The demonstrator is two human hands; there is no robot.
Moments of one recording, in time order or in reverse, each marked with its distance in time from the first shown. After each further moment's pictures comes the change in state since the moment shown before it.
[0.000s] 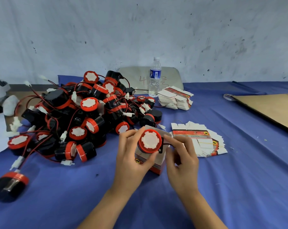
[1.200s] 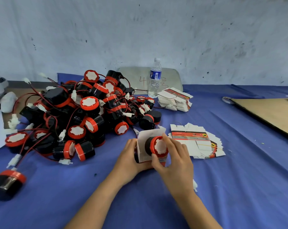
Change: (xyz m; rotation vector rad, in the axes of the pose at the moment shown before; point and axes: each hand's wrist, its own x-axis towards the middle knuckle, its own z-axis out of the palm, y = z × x) left_hand -0.001 -0.043 0.010 -0.192 -0.450 -0.522; right_hand -0.003 0.003 0.010 -0.397 -0.066 -0.028
